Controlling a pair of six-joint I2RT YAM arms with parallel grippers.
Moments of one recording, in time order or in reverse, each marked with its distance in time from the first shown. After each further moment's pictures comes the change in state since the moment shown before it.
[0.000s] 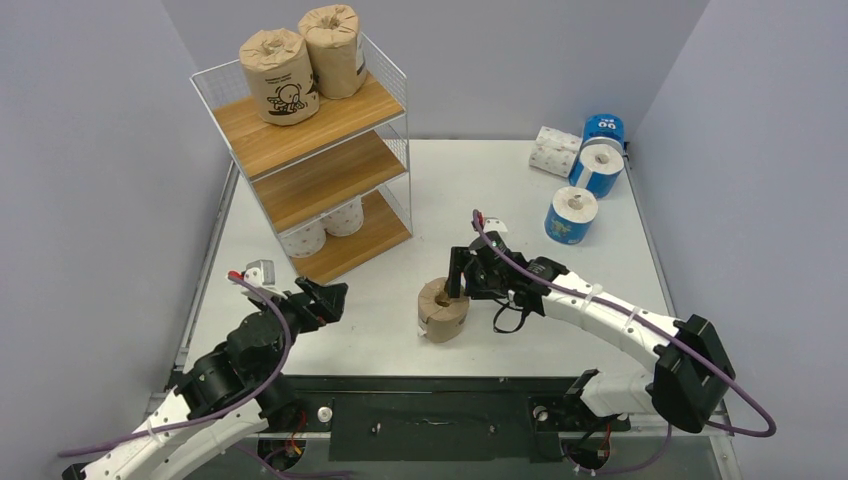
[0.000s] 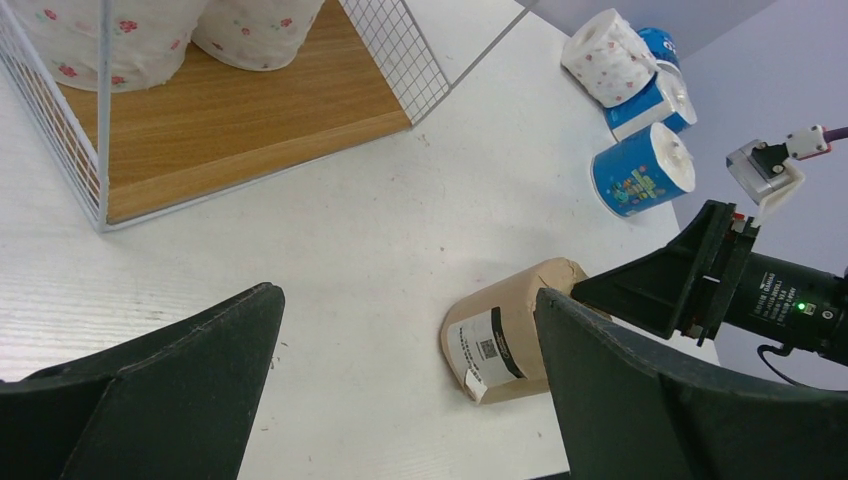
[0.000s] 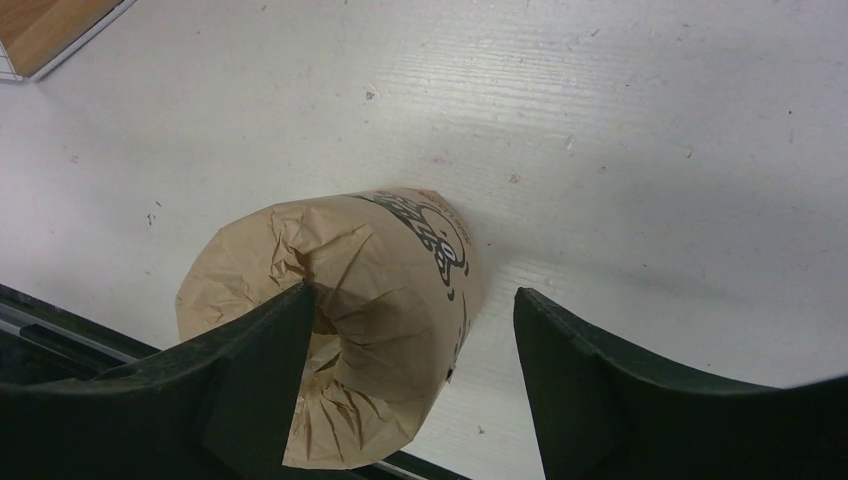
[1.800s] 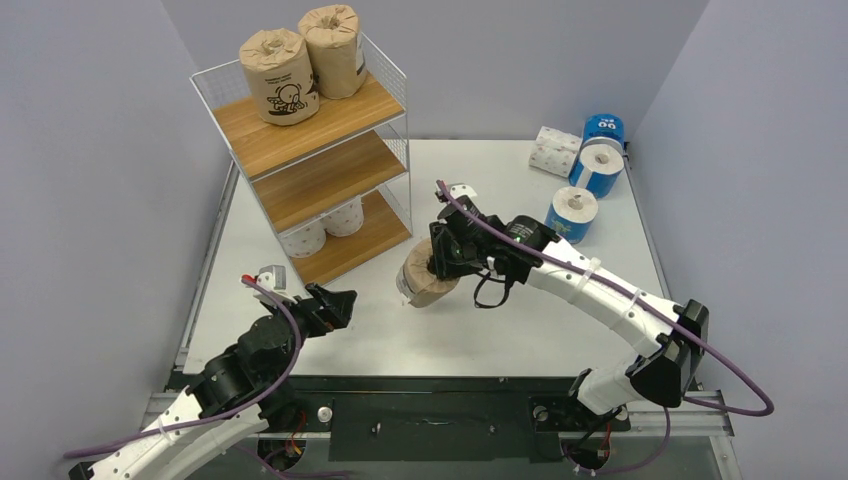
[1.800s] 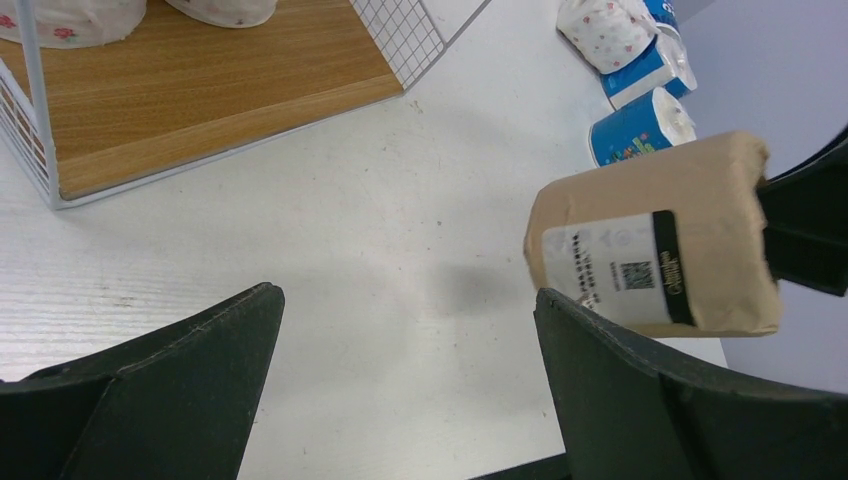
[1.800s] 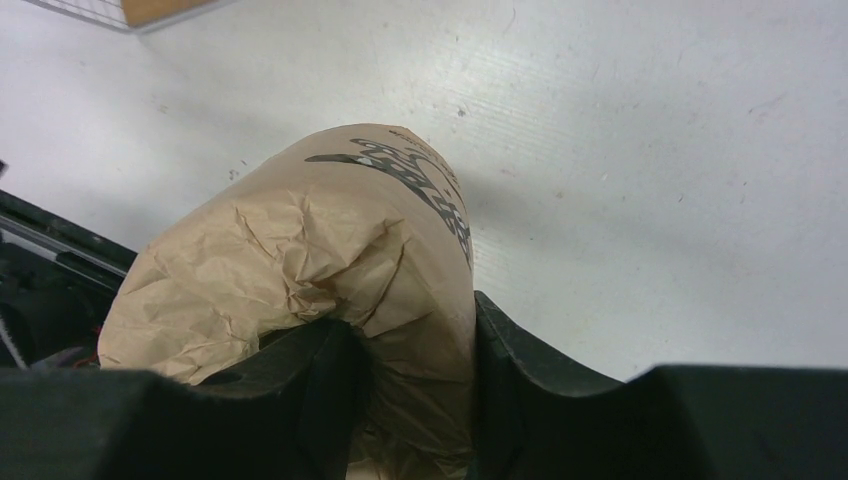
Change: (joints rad) left arm 0.000 -0.053 -0.113 0.064 0.064 -0.014; right arm 0.127 0.161 0.500 -0.395 0.049 -0.109
